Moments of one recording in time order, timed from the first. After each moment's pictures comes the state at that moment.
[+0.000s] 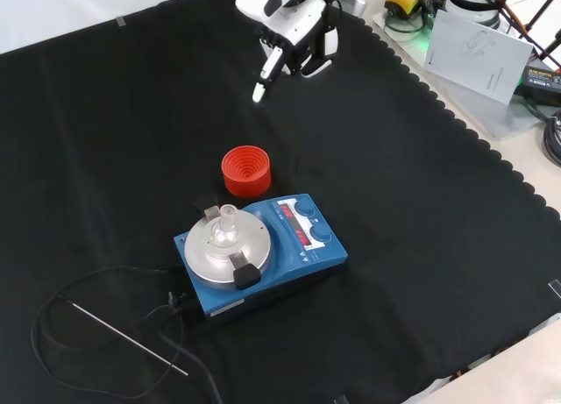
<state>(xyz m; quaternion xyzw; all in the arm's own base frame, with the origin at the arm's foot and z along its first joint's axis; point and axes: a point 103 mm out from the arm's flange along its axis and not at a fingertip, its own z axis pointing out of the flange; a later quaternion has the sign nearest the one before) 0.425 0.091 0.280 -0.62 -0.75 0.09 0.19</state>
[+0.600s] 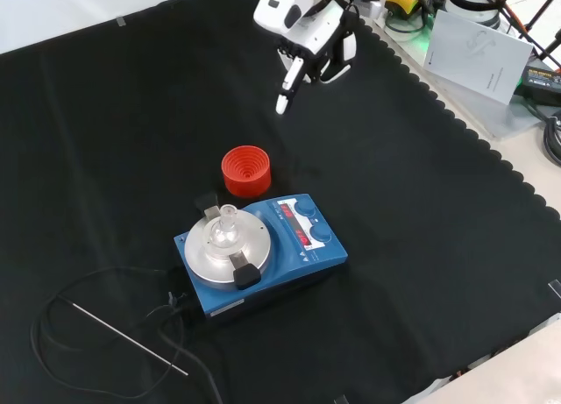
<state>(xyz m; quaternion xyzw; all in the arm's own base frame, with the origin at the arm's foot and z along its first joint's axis) 0.406 0.115 0.277 -0.60 -0.77 0.11 0.20</state>
